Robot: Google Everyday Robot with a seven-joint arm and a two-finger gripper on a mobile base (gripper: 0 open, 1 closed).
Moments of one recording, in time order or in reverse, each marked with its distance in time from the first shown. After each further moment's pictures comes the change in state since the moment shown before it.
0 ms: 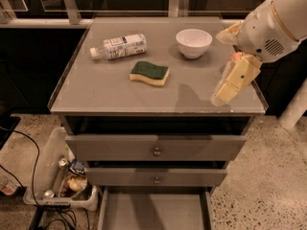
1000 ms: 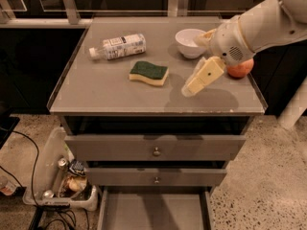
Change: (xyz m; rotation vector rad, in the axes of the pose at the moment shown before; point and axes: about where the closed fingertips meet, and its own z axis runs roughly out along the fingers) arm -0.019 -0.042 0.067 -0.018 -0.190 0.055
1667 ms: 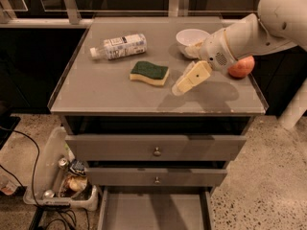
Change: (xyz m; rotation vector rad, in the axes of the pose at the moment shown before) arm 0.012 -0.024 0.051 -0.062 -0.065 0.103
